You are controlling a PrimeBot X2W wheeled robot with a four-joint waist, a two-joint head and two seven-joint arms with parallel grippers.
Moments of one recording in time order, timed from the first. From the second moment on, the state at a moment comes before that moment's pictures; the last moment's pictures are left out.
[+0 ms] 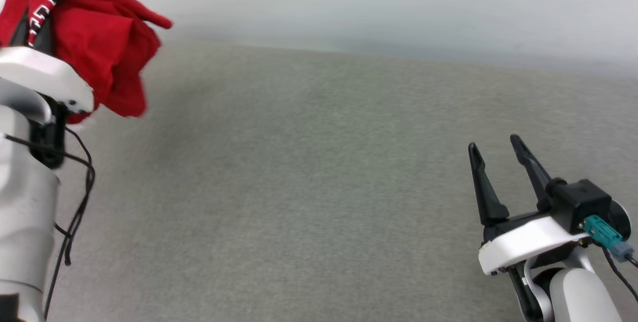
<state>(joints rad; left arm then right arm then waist) -0.92 0.48 -0.21 0.85 -0.48 -0.08 -0.24 -0.16 -0.05 0.05 0.04 0.06 0.13 -0.09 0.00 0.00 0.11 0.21</state>
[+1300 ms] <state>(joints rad) -0.33 0.19 -0.64 0.25 -0.43 -0.08 -0.17 -0.12 -0.05 0.03 0.04 0.13 0.13 -0.10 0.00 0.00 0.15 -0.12</state>
